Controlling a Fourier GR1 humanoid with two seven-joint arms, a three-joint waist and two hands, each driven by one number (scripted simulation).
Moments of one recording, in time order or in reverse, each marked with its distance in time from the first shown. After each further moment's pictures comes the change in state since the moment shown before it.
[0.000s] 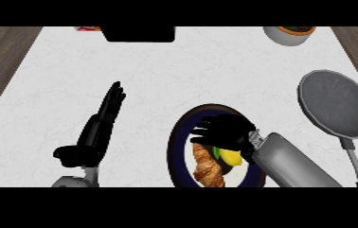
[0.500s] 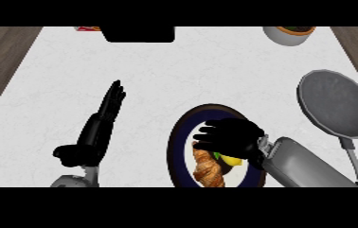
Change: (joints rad) left arm -0.010 0.023 -0.029 -0.013 0.021 0.037 0.014; right arm -0.014 -0.121 0.082 -0.160 -0.140 0.036 0.091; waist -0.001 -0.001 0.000
